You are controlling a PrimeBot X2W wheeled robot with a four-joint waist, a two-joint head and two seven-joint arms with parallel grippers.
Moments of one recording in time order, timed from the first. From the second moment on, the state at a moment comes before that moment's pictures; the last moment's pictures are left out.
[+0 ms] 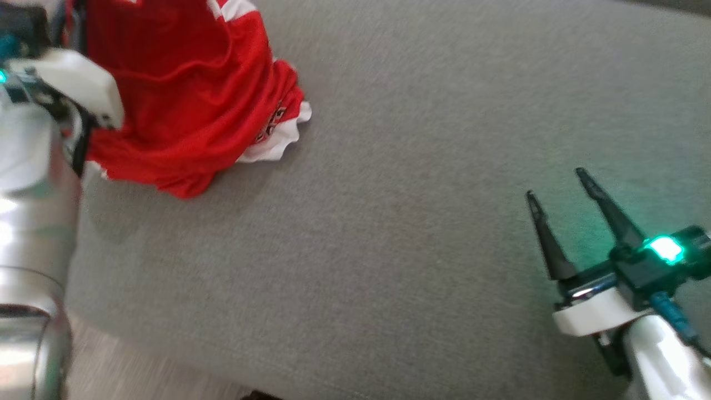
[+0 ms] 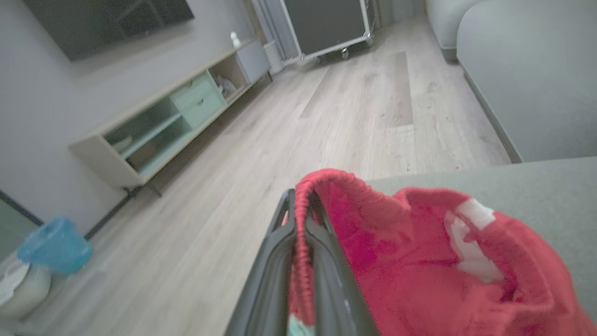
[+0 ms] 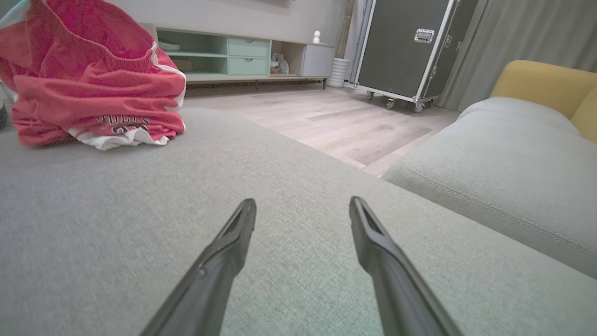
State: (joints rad) left arm -1.10 0.27 -0.17 1.16 -0.08 -0.13 -0.14; right arm -0.09 -0.27 0.17 0.08 -0.07 0.13 -0.25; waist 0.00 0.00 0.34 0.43
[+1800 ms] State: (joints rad) left arm -0.54 0.25 -0.69 0.63 -0.56 0.01 -0.25; right arm -0.01 -0.05 0.12 0.12 -0.02 0.13 -0.25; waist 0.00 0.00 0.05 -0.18
